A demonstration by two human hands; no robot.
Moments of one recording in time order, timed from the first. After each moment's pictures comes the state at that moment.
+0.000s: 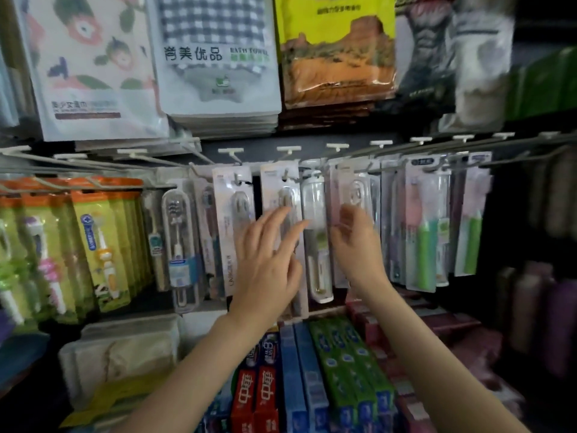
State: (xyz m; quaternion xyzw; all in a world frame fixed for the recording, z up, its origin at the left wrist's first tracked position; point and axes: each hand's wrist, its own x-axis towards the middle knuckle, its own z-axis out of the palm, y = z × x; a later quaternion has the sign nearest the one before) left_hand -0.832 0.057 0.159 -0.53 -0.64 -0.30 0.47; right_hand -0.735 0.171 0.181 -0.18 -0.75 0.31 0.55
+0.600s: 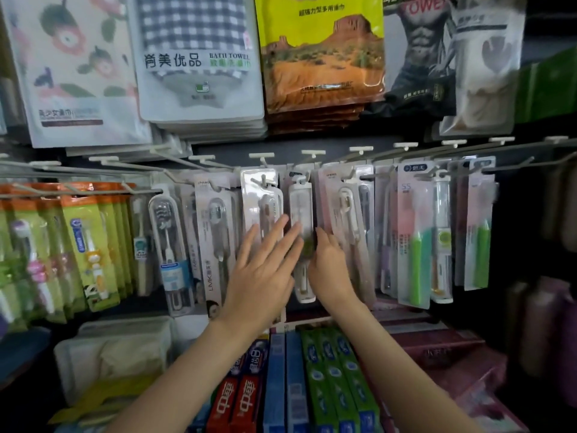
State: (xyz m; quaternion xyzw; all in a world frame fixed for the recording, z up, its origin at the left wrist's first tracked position) left_hand -0.825 0.083 0.155 -0.49 -0.66 -0.07 0.57; right_hand -0.762 0.198 0.159 -0.18 -0.84 0.21 0.47
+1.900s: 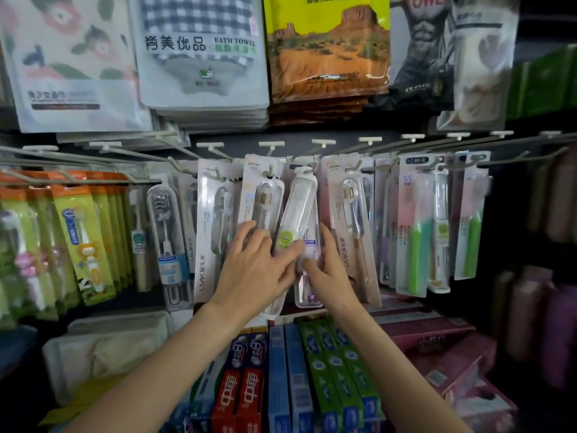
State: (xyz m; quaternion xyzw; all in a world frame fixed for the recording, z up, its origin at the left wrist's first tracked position) left_hand -0.846 0.075 0.158 -0.51 -0.64 -0.09 0.57; right_hand -0.752 0.181 0.135 -0.09 -0.75 0.49 0.44
